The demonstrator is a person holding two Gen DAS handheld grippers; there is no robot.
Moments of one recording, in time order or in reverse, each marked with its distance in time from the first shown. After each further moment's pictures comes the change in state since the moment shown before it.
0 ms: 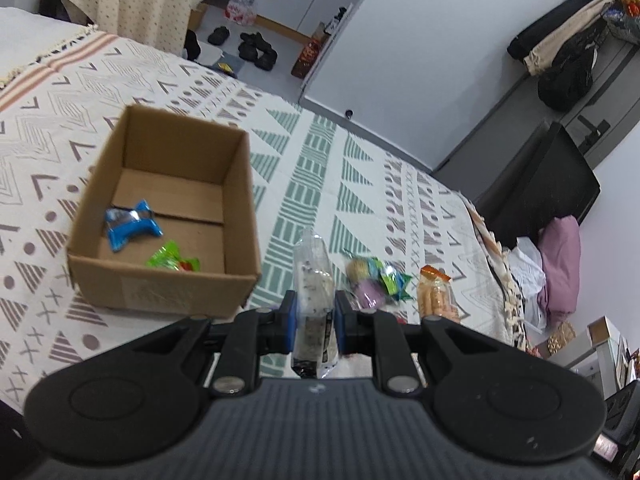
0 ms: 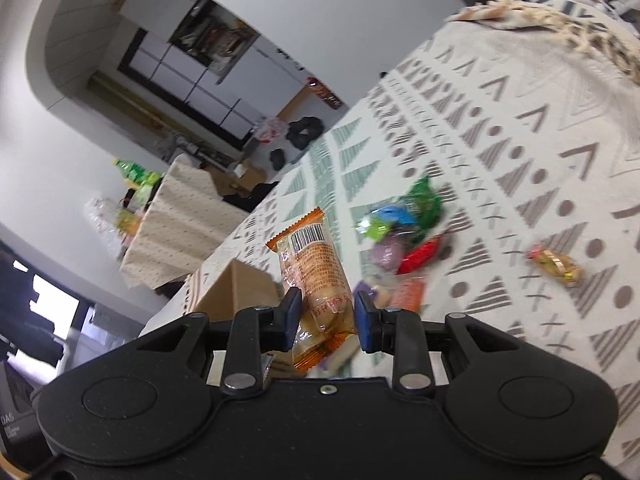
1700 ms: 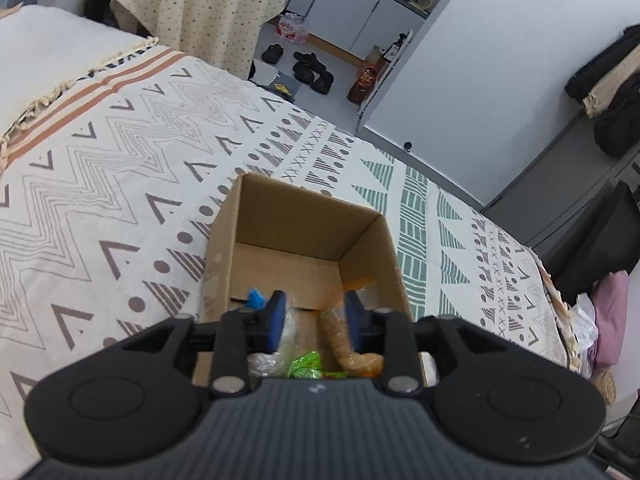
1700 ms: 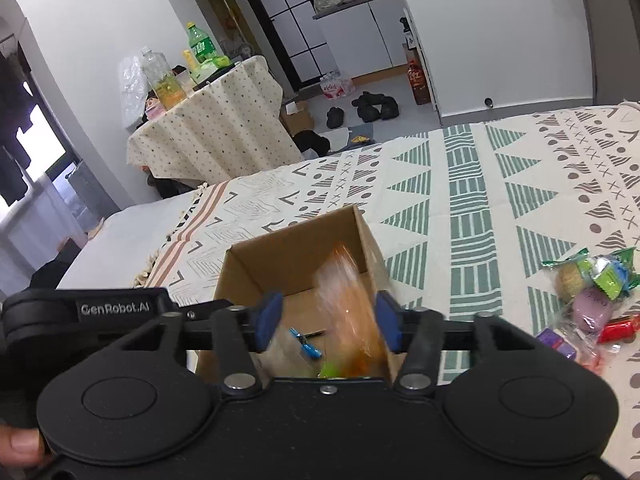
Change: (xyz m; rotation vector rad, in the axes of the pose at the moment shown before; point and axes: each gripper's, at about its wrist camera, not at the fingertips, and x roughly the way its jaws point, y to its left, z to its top) left arm 0.027 0.117 0.078 -0.048 -0.044 0.104; right arm 0.136 0.170 -0.055 -0.478 0.066 -0.093
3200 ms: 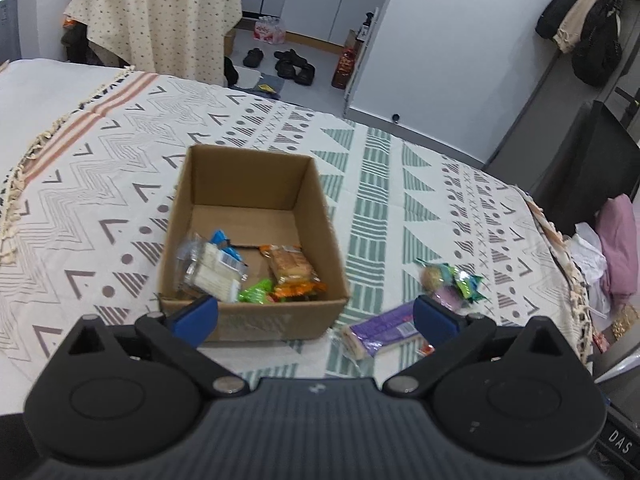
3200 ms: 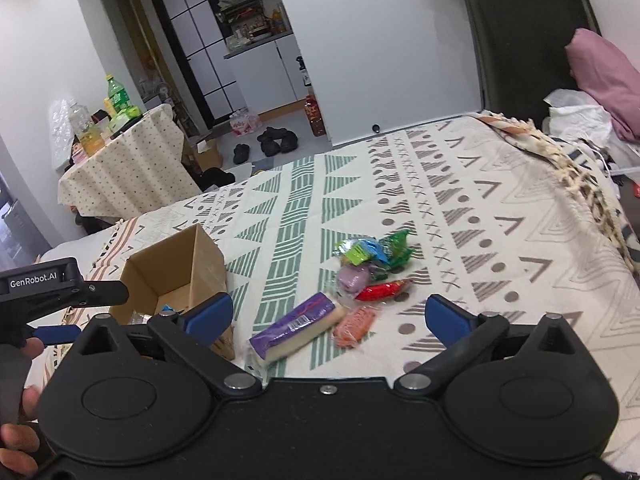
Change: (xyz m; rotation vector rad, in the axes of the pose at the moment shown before) left arm -0.050 -0.093 -0.068 0.172 0.017 0.088; right arm -0.148 -0.116 -0.039 0.090 -0.104 -0.233
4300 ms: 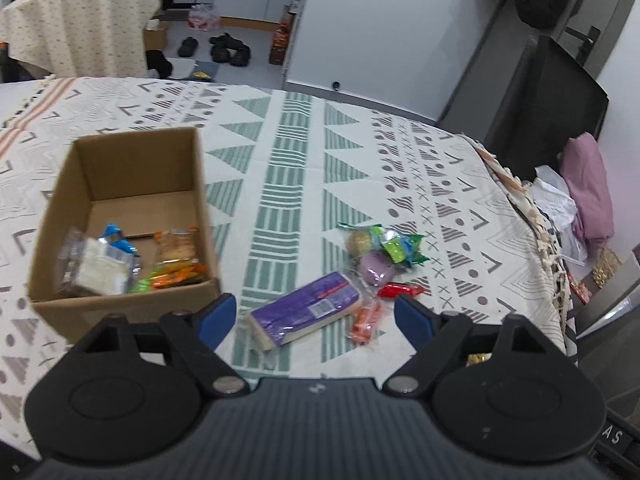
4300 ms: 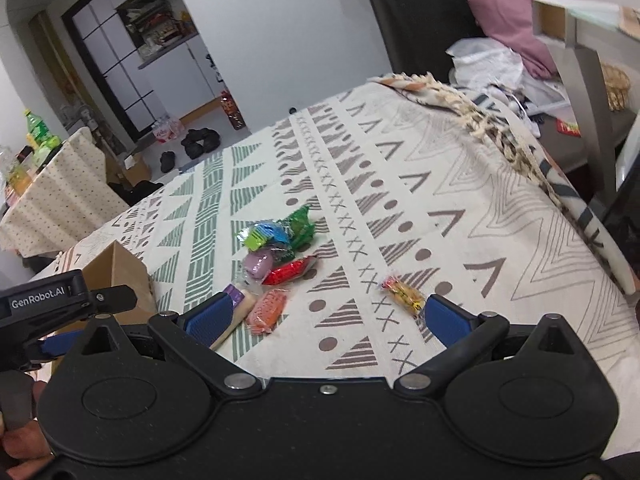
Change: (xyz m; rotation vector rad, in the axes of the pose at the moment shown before) left arm 0.050 -0.079 -0.018 0.143 0.066 -0.110; right arm 0.008 -0.057 -0.009 0.208 0.059 -0.182
